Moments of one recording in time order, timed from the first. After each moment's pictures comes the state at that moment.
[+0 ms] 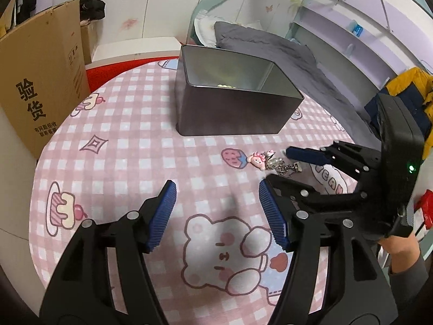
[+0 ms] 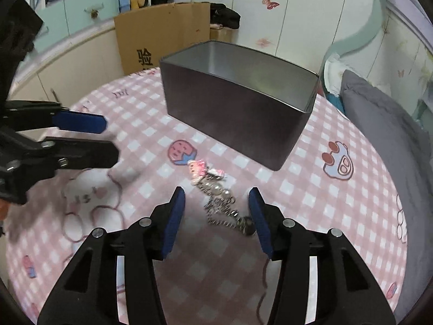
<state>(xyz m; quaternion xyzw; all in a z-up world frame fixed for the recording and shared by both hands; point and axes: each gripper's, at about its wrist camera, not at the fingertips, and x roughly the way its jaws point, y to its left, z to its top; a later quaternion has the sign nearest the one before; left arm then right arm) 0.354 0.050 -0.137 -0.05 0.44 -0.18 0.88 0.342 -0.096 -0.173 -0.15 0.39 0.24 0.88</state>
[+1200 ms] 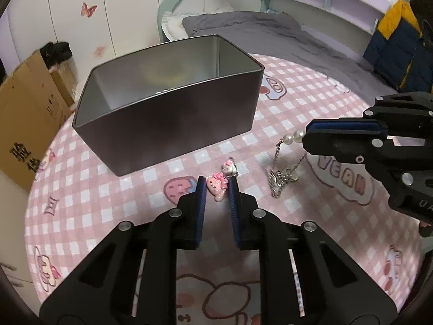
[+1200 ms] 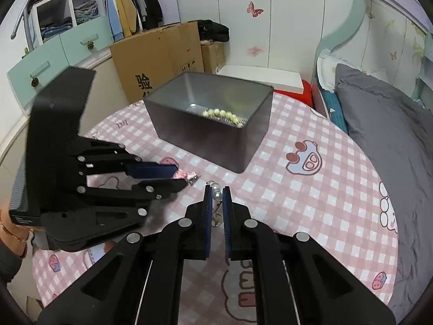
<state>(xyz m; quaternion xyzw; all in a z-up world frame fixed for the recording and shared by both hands) 0.384 -0.034 -0.157 0.09 0.43 -0.21 0.87 0.332 -0.149 -0.134 -0.07 0.38 0.26 0.89</state>
